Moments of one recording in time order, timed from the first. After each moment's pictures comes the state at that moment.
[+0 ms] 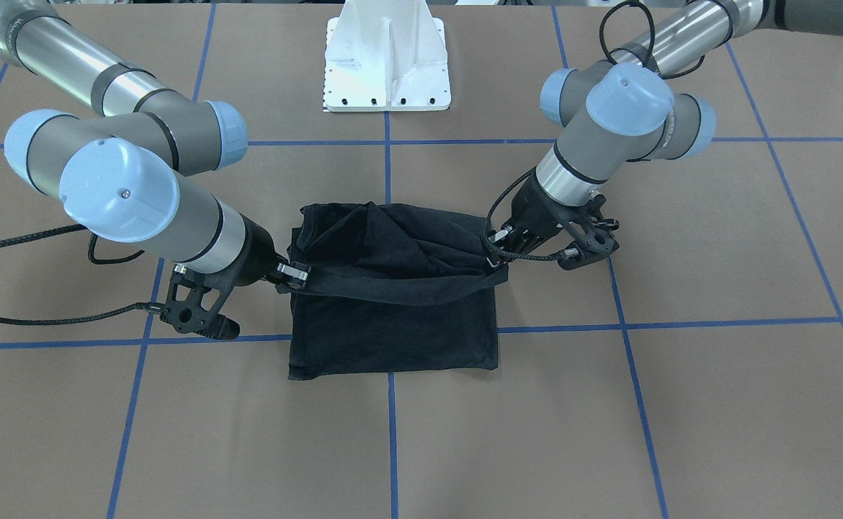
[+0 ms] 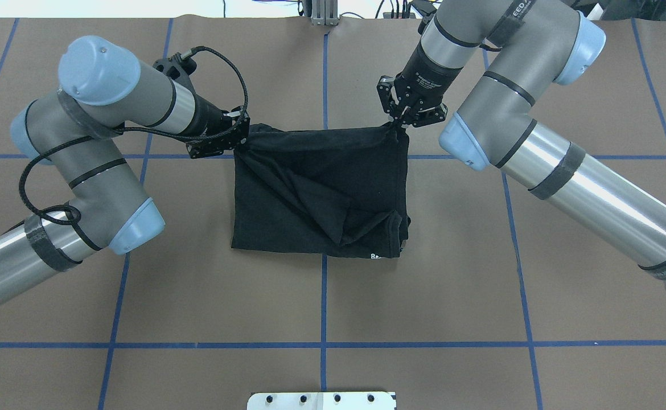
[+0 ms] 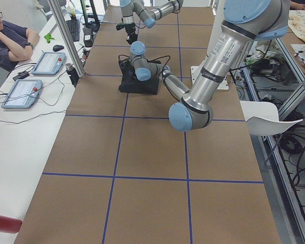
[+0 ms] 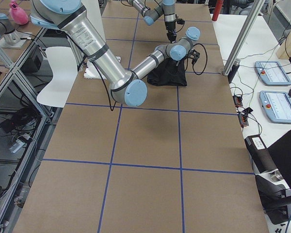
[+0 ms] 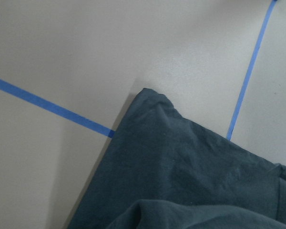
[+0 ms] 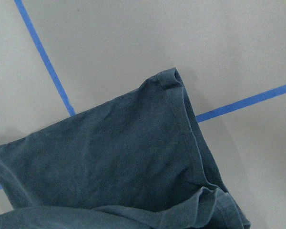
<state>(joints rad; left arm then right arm) -0.76 -2.15 -1.58 -2.10 -2.05 -1.65 0.88 -0.80 1.41 -1.45 2.41 1.36</state>
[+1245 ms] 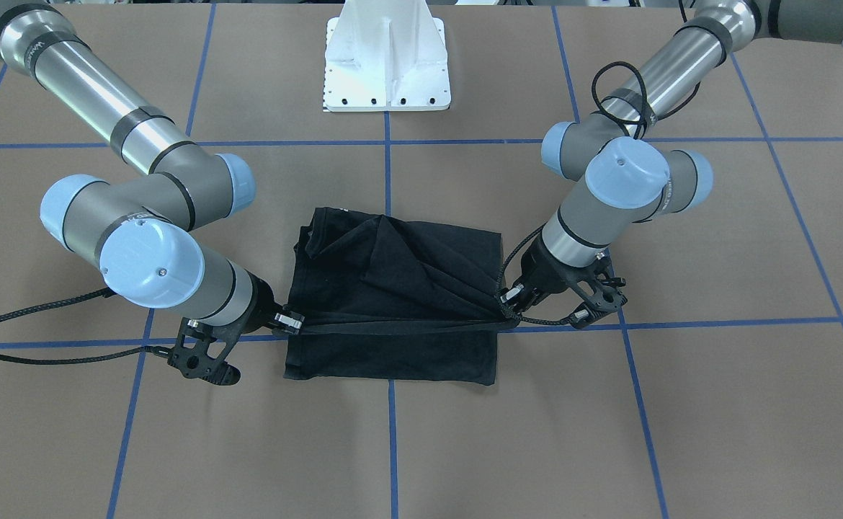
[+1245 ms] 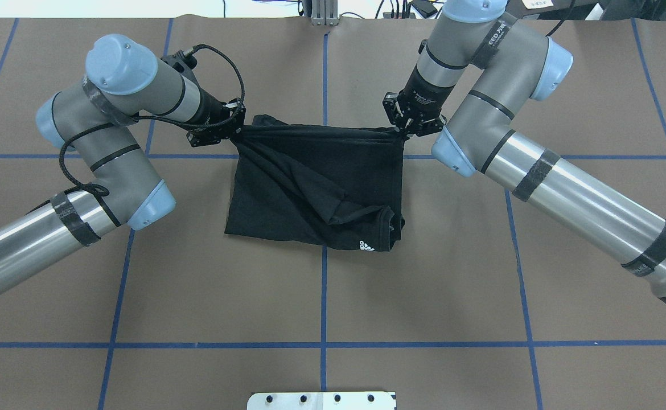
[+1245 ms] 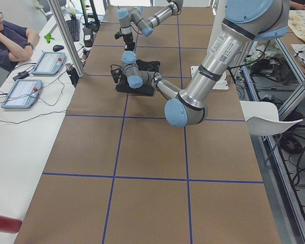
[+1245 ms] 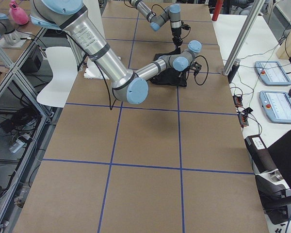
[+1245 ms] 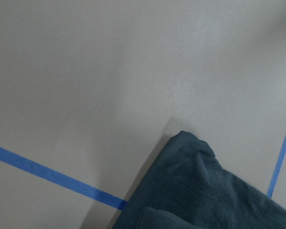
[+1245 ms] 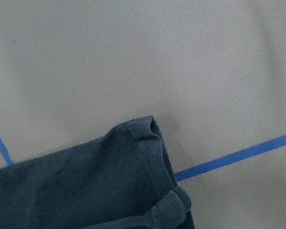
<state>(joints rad) -0.79 -2.21 -1.37 -2.19 -2.04 -1.65 0.86 -0.78 1.21 -1.33 2.34 1.36</state>
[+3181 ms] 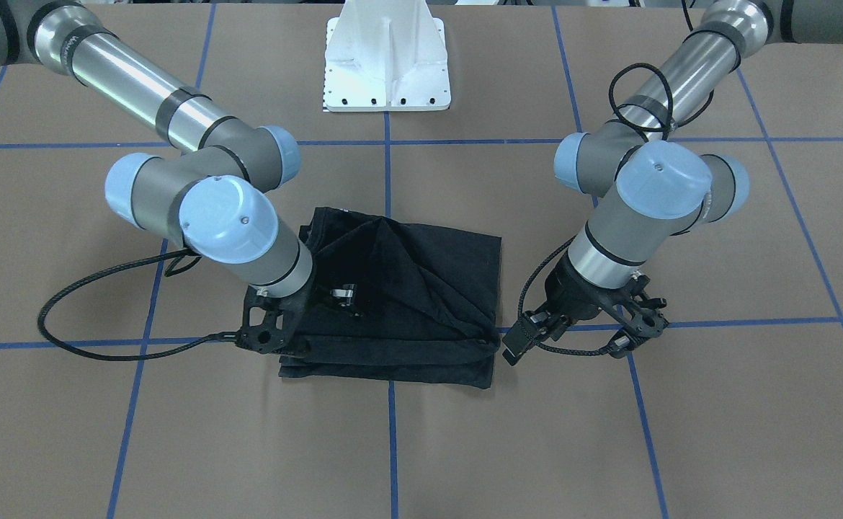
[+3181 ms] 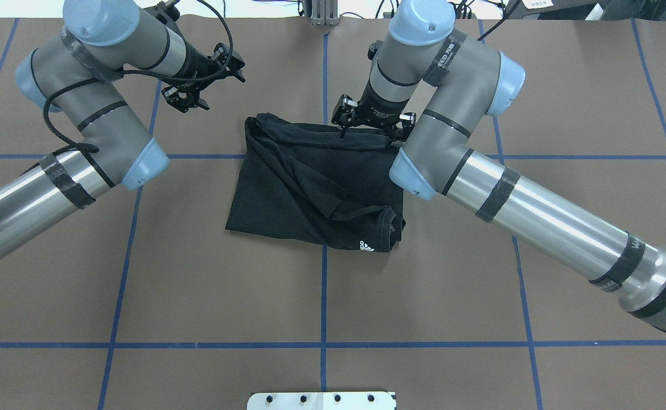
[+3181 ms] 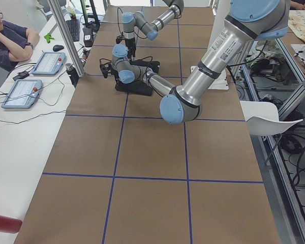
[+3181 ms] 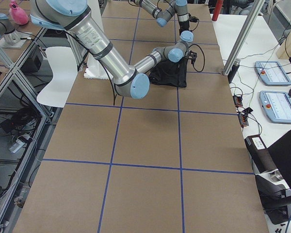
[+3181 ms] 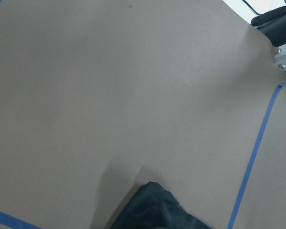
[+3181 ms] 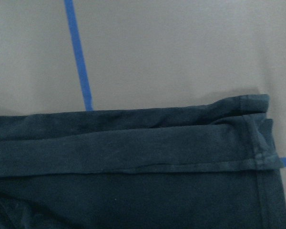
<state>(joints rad) -0.88 -2.26 -1.34 -2.16 -2.03 -1.61 0.75 -0.71 1.25 -1.32 2.16 1.20</state>
